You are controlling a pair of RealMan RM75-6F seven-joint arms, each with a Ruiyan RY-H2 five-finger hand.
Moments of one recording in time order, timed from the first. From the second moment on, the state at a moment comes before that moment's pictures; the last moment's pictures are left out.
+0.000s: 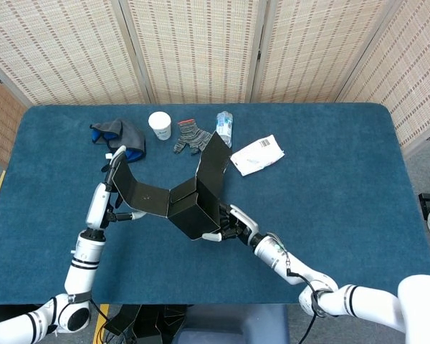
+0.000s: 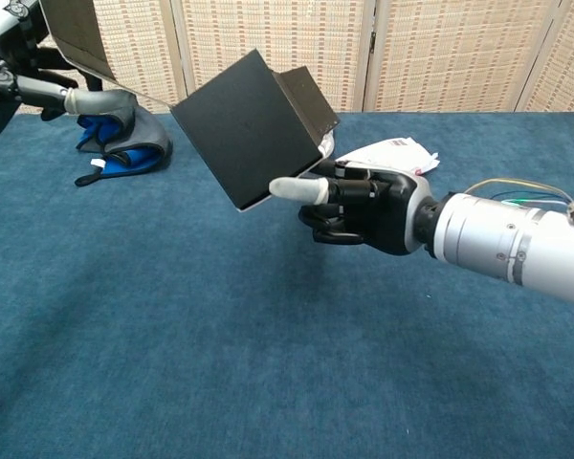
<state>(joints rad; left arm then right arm) -0.54 -1.61 -0.27 -1.40 1.46 1.38 -0.59 0.75 -1.66 0.20 -1.39 -1.46 0.74 1.41</state>
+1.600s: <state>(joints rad) -0.65 -1.61 -0.10 -1.13 1.71 1.35 -0.54 0.84 -1.56 0.21 -1.45 -1.33 0.49 1.08</state>
